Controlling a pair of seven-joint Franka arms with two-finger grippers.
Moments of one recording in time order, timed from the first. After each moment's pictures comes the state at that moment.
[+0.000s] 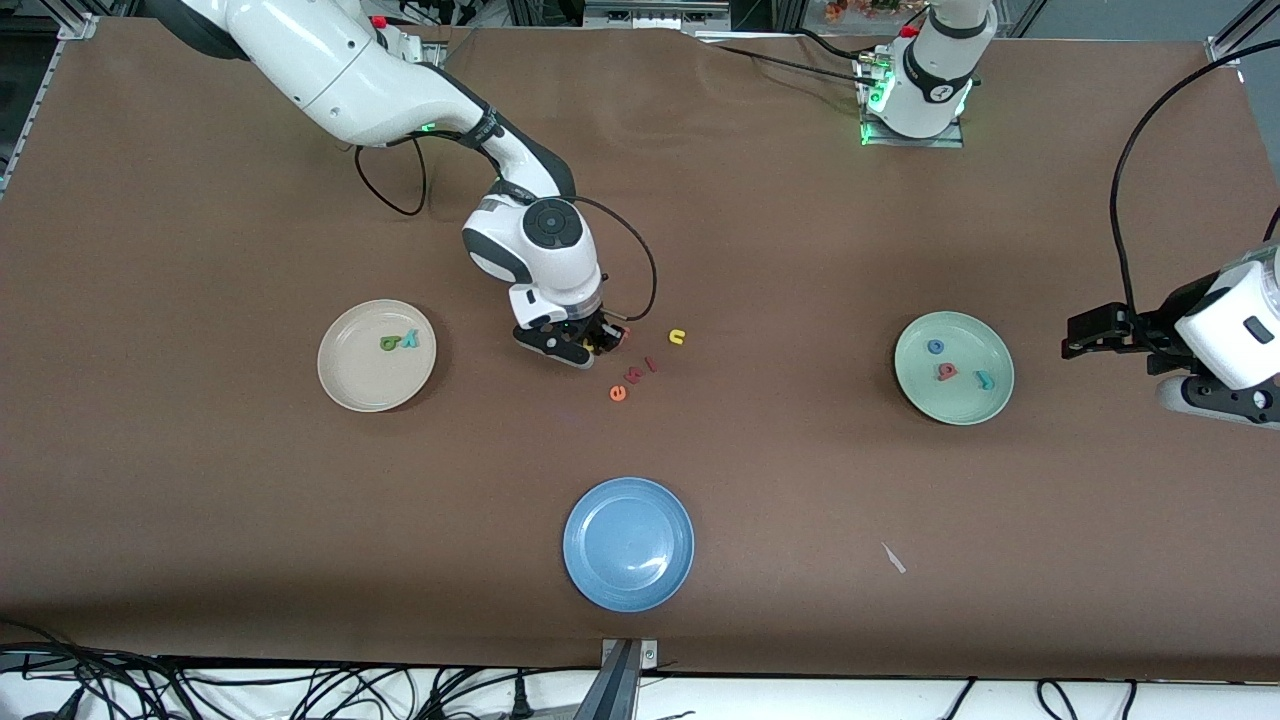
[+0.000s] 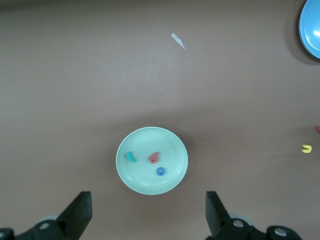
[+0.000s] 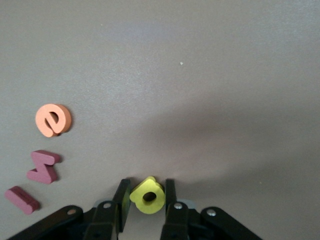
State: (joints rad) left arm 0.39 0.43 -0.55 -1.19 0.17 1.49 0.03; right arm 0.23 0.76 0.52 -1.78 -0.65 2.49 1.52
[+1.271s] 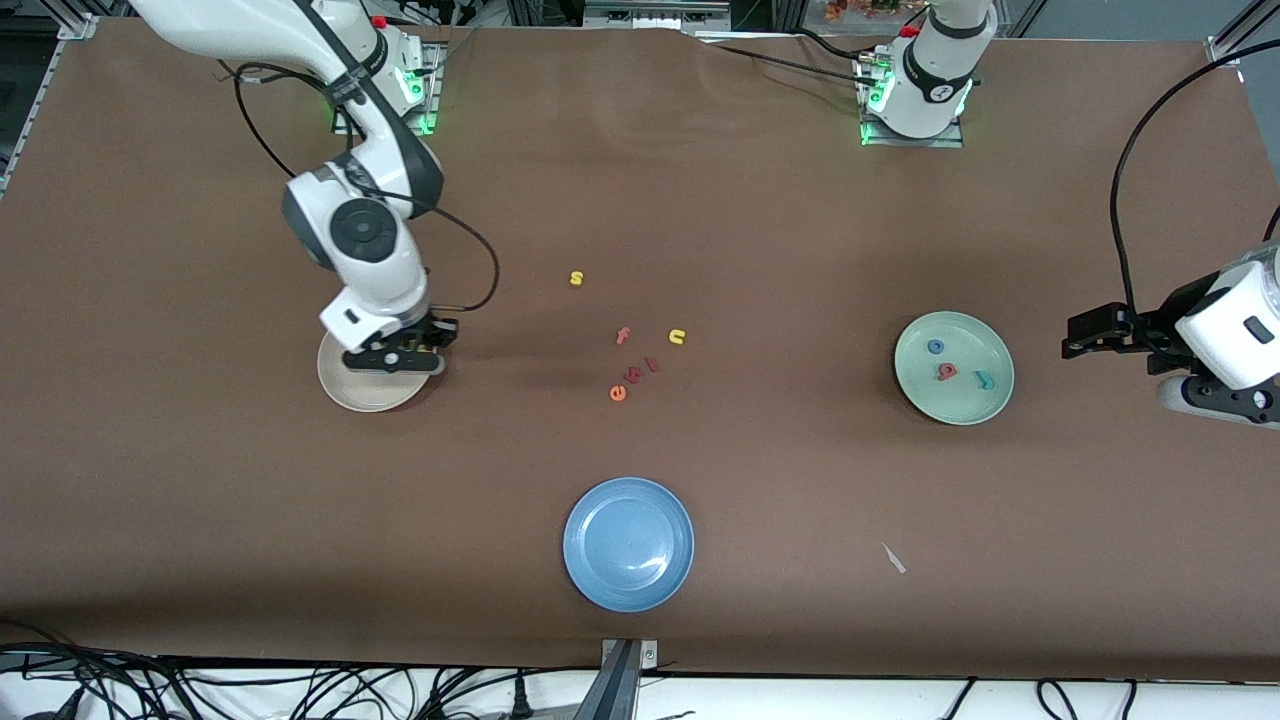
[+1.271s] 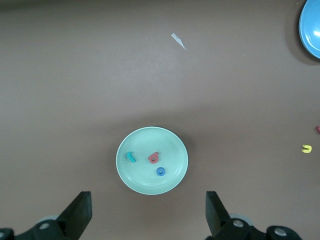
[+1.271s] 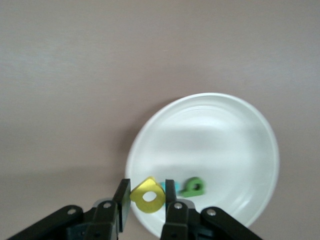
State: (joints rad) left arm 0.39 0.43 -0.55 -1.19 0.17 1.49 0.03; right arm -0.06 0.35 0.41 -2.07 -0.44 2.31 0.59
